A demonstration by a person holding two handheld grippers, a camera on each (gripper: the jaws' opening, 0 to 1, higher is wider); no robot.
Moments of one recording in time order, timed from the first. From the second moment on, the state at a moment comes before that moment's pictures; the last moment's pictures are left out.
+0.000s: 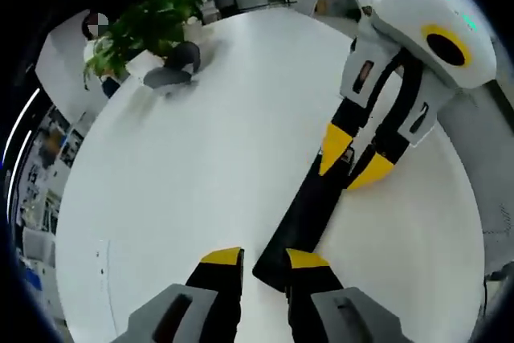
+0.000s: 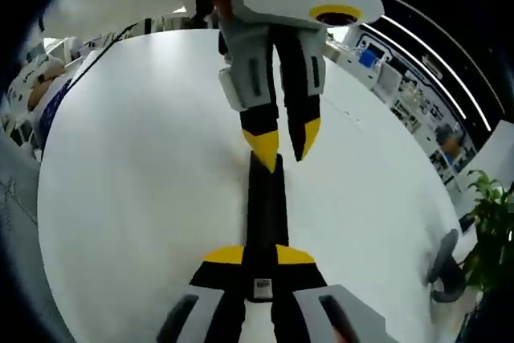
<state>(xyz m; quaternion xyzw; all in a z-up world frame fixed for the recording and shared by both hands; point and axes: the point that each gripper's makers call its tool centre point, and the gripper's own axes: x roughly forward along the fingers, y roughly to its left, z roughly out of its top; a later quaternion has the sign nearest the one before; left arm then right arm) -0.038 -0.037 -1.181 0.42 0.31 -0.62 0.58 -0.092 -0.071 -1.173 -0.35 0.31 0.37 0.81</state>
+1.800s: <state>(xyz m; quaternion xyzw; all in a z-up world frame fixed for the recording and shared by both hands) -0.077 -0.027 -1.193 0.37 0.39 -0.66 0.53 -0.092 -0.087 -1.188 -0.28 0.34 0.44 0.78</state>
